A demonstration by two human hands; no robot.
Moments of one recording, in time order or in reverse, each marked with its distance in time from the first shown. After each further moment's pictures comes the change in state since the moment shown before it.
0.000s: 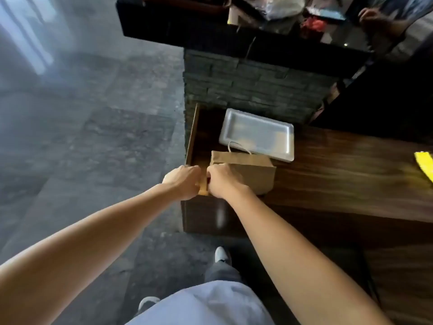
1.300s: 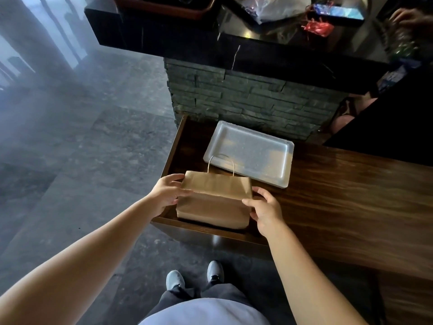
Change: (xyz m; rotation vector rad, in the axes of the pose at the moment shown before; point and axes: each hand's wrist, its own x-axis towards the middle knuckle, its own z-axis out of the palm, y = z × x) left_hand 0.102 0.043 0.019 -1.288 -0.038 -0.545; right_hand 0.057 0.222 0.004 1.402 0.129 0.642
